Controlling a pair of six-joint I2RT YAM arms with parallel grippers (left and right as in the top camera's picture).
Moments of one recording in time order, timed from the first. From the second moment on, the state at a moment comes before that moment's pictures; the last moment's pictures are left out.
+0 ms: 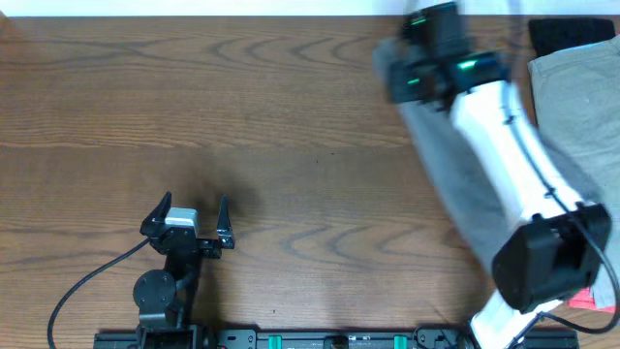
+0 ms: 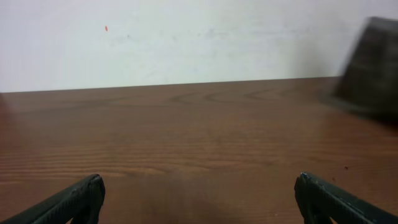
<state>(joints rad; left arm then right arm) 0.02 0.01 0.02 -0.11 0.13 0.01 0.33 1.86 1.67 -0.77 -0.06 0.16</state>
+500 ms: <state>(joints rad) 0.02 0.01 0.02 -0.11 0.13 0.01 0.80 1.94 1.62 -0.65 -0.26 0.36</state>
